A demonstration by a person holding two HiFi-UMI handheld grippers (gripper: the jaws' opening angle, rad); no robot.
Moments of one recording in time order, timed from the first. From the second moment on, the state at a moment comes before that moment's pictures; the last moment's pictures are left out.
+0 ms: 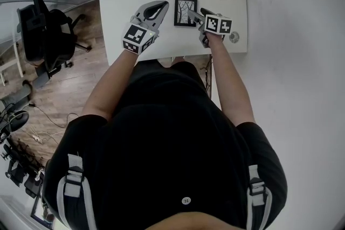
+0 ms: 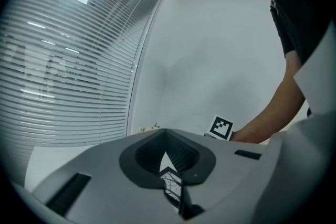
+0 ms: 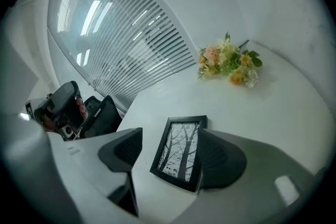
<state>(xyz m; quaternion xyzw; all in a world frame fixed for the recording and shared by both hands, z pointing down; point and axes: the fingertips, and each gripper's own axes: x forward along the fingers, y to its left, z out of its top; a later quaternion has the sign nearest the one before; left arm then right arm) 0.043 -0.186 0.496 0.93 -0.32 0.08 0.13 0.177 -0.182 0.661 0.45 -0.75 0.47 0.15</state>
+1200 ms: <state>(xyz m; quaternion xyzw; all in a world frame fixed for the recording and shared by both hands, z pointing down) 0.080 -0.165 0.390 0.96 -0.28 0.04 0.08 0.146 -0.158 0.383 0.41 -0.91 0.06 0.05</state>
